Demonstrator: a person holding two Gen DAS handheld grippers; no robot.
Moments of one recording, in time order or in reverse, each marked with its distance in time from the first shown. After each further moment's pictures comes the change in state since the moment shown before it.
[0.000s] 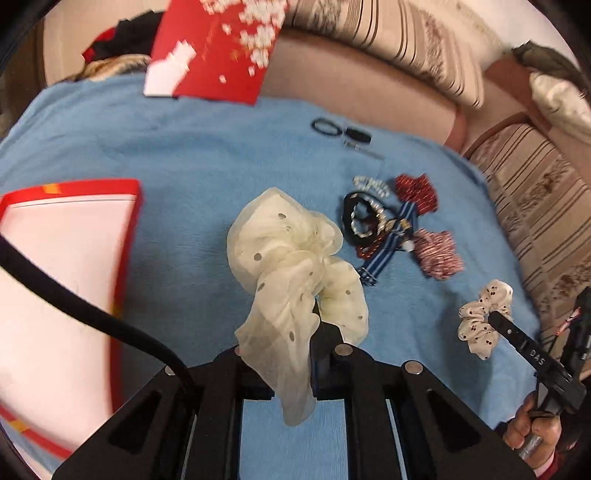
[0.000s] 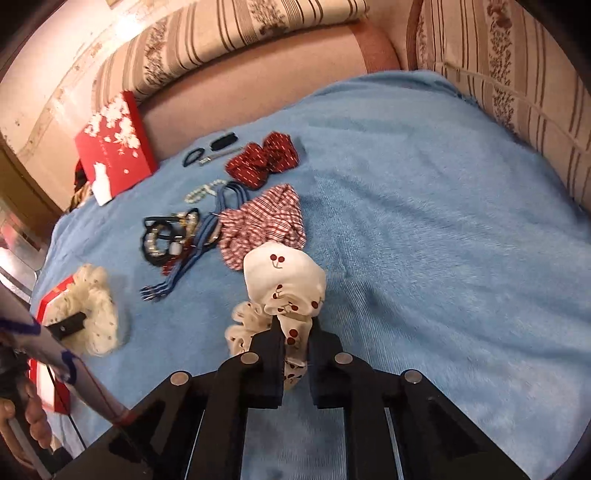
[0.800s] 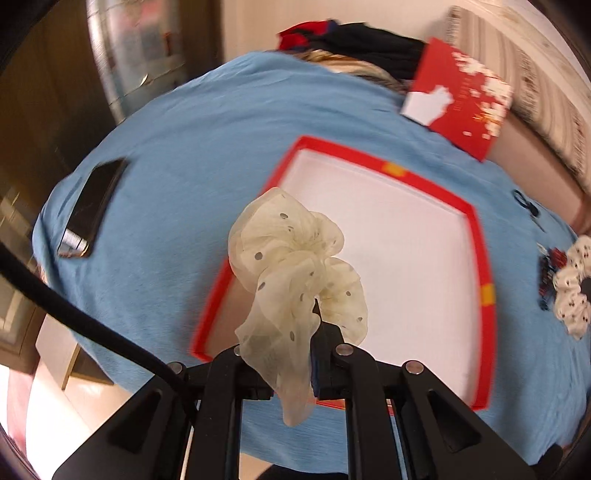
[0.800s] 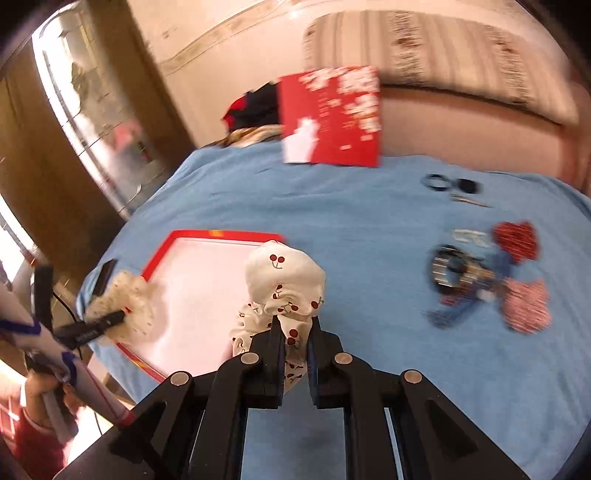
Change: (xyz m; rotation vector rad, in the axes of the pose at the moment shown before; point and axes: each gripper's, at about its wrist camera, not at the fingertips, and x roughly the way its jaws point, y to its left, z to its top) left arm -0.125 0.275 -0.058 -0.312 -0.046 0.412; right arm -0.012 0.298 -0.025 -0.432 0.061 0.335
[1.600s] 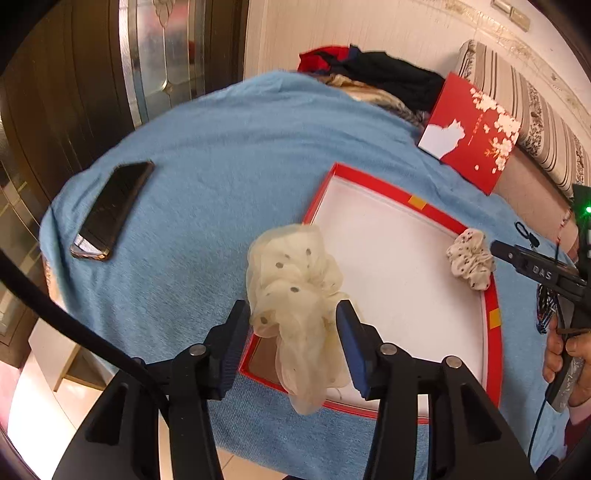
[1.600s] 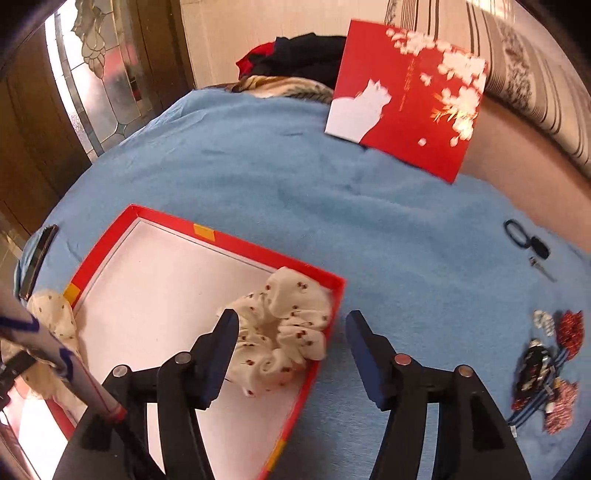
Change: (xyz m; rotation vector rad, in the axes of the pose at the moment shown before) left arm -0.021 0.033 -0.004 -0.055 -0.114 -0.019; right arm 0.147 0.048 0.053 -0.188 0.100 -0.168
